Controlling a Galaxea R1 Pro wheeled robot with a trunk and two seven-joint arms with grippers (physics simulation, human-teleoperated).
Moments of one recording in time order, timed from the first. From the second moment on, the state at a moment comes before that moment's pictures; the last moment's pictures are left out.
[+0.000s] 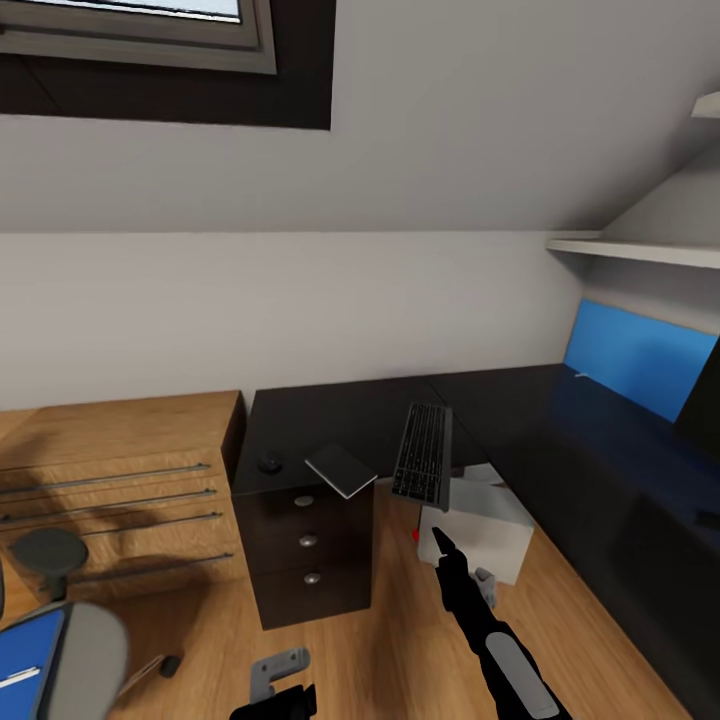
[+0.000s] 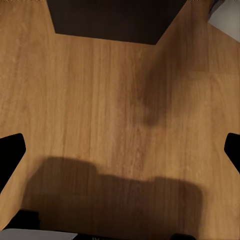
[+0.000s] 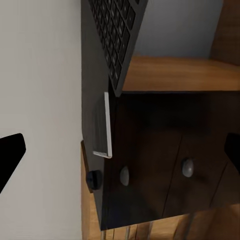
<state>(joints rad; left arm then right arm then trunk) 0.03 -0.07 -0.36 -1.36 0.56 0.50 0.58 -0.33 0.07 0.04 -0.79 -1.38 0.07 0.27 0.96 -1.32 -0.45</state>
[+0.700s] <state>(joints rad) 0.03 -0.07 -0.36 -1.36 0.56 0.50 0.58 -0.33 0.07 0.04 -0.79 -1.38 0.07 0.27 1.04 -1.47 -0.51</state>
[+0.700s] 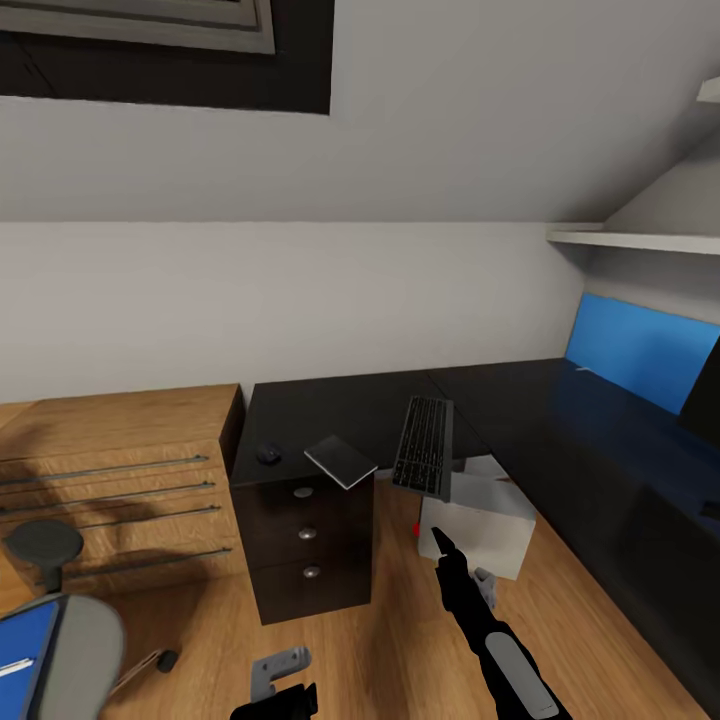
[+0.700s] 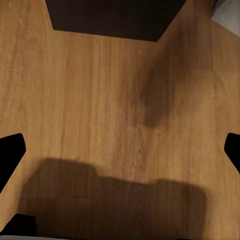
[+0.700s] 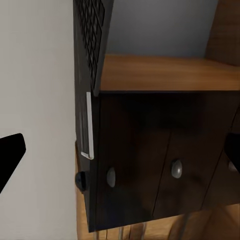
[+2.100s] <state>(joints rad) 0.03 -0.07 -0.36 -1.36 0.56 0.50 0.57 -0.33 0.07 0.08 -0.87 -1.38 0.07 0.32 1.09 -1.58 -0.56</state>
